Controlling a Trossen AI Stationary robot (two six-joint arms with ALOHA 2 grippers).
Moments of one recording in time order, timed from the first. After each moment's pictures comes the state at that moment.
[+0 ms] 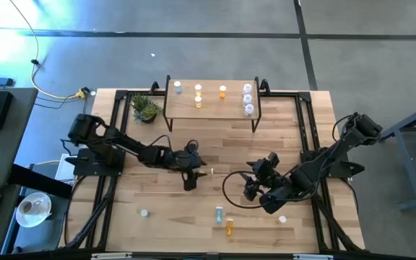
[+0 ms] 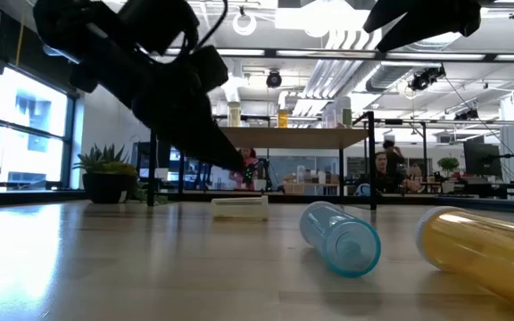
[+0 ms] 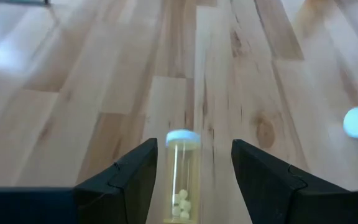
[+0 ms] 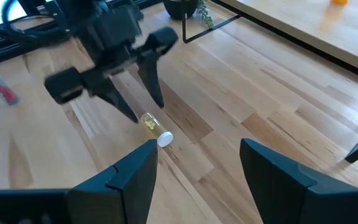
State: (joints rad) left arm -0.02 1.69 0.68 0.38 -0.13 -0.14; right arm 0.63 1.45 1.10 -0.71 0.92 1.05
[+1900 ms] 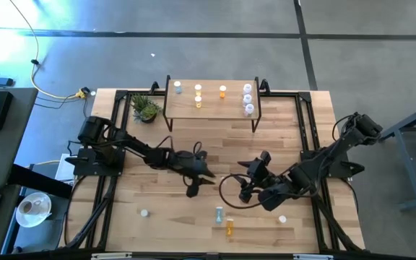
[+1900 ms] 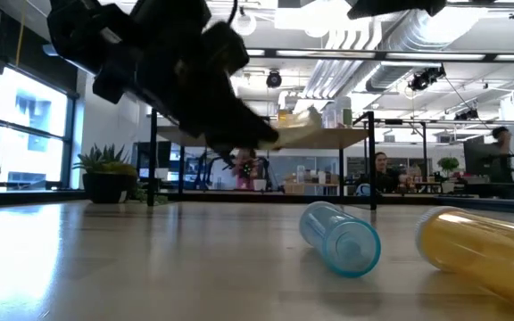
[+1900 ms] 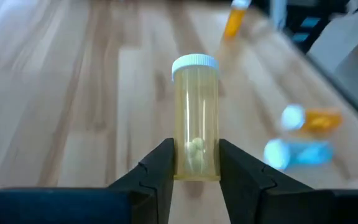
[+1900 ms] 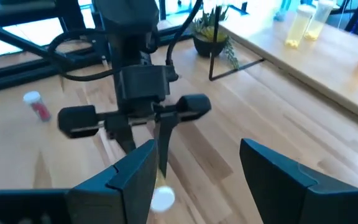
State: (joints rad) left arm -0.02 1.80 0.74 0.59 0.11 -0.11; right arm 0.60 1.45 1.10 -0.44 0.94 0.71
